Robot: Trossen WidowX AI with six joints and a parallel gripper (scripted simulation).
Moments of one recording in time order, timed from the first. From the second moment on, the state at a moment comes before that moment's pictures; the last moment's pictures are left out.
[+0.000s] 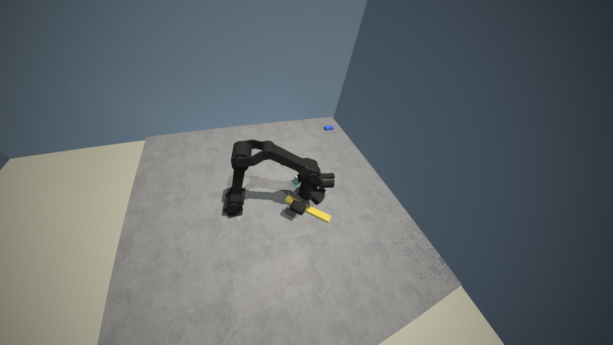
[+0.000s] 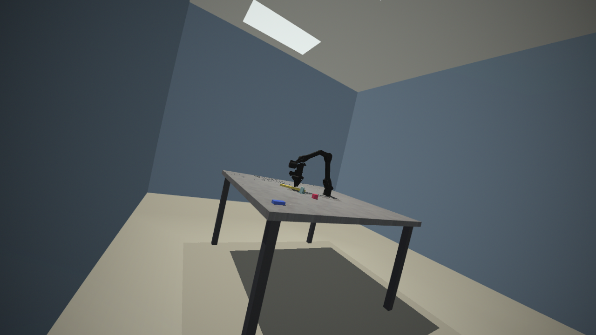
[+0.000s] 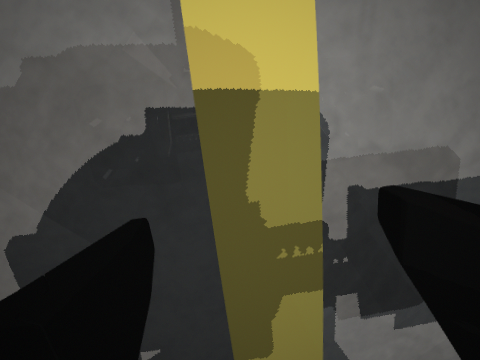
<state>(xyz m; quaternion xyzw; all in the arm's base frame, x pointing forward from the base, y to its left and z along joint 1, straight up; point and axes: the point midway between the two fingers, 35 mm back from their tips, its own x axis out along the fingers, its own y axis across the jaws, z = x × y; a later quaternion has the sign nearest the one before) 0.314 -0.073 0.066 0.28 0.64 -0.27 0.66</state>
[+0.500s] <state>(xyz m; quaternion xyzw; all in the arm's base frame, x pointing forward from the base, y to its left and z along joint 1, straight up) 0.313 -0.073 0.048 0.28 0.64 -0.28 0.66</state>
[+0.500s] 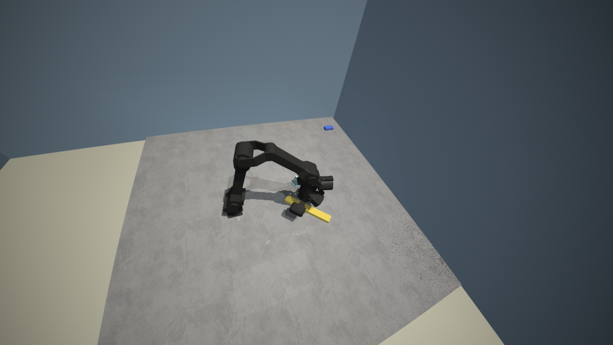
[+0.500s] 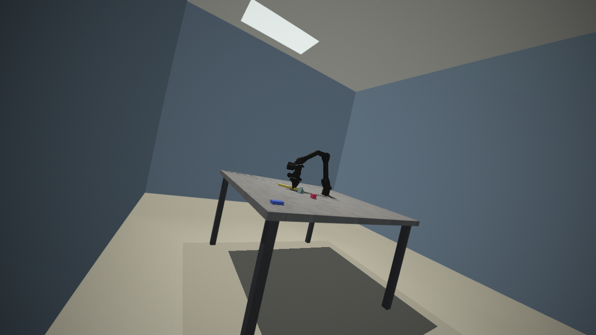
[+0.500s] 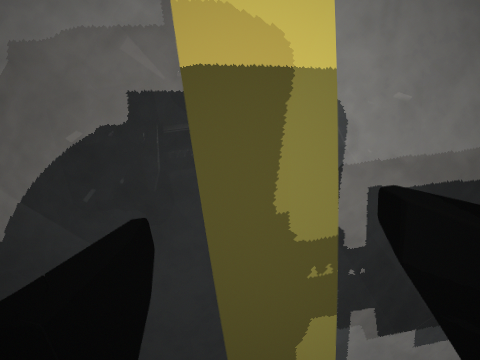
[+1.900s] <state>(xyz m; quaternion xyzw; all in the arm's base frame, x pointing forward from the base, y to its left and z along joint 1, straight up) 0.315 -0.073 0.092 0.28 0.65 -0.28 0.65</state>
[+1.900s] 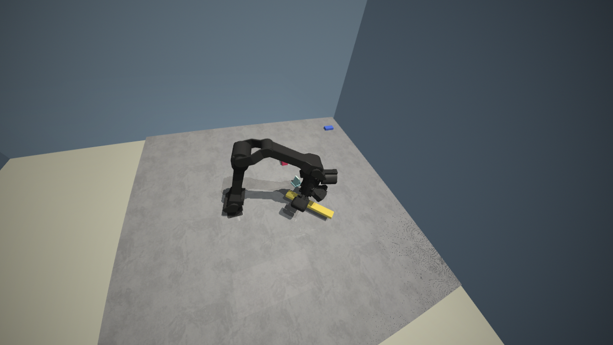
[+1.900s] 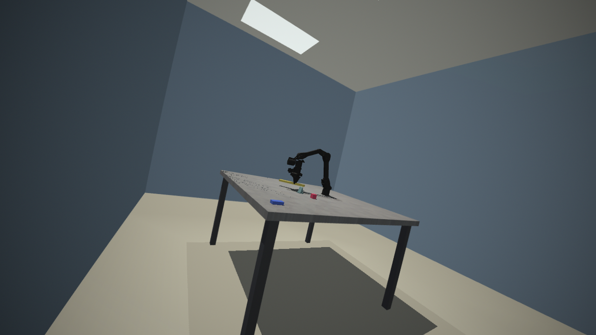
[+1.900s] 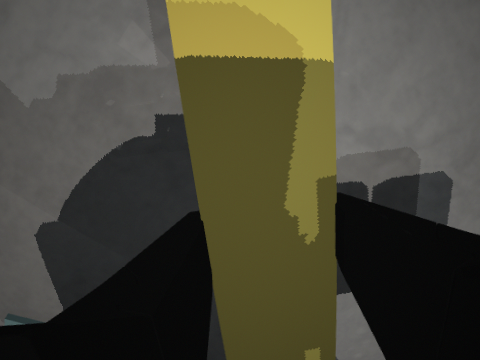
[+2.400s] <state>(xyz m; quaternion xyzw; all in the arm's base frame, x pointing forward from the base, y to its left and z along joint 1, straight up) 0.313 -0.072 0.131 0.28 0.65 -0.28 0.65</state>
